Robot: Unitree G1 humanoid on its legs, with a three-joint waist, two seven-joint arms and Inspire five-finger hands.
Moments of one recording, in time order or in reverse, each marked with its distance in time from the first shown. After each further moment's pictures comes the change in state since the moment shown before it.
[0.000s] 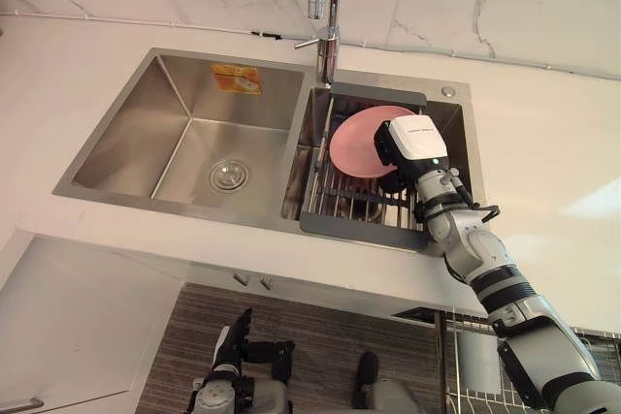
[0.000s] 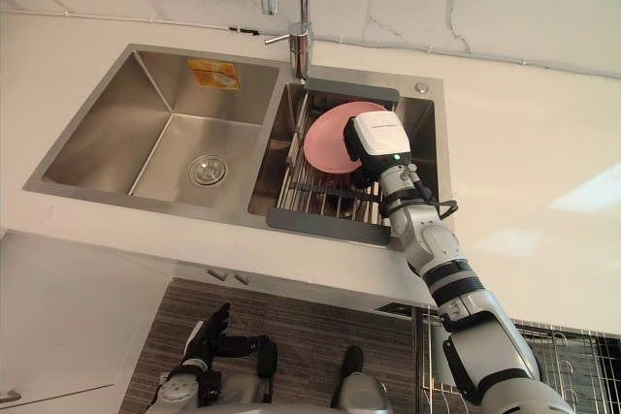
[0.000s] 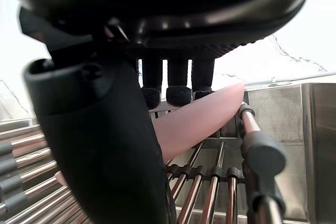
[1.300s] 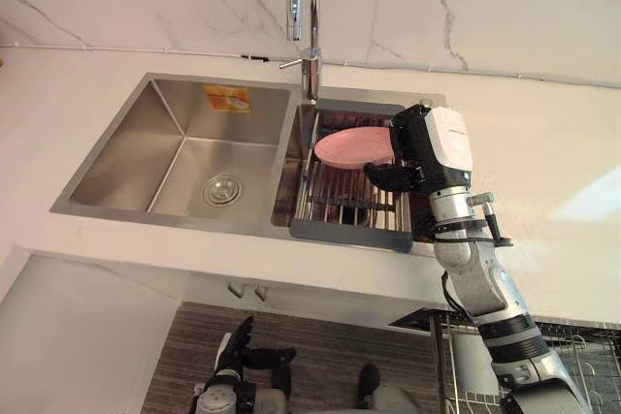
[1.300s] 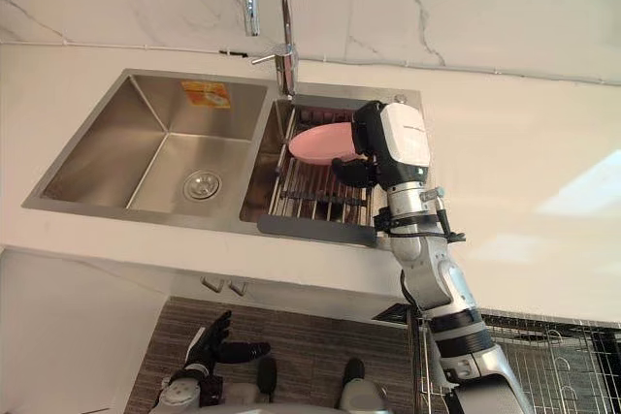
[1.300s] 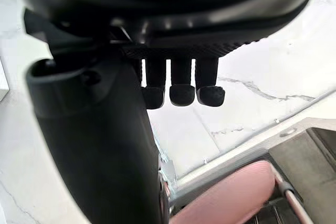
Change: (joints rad) left arm 0.000 -0.002 0.003 0.019 0.005 0.023 -0.008; right arm 0.289 0.077 -0.169 -0.471 0.239 -0.032 -0.045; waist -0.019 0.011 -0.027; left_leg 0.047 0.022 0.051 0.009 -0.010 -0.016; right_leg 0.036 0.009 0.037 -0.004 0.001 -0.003
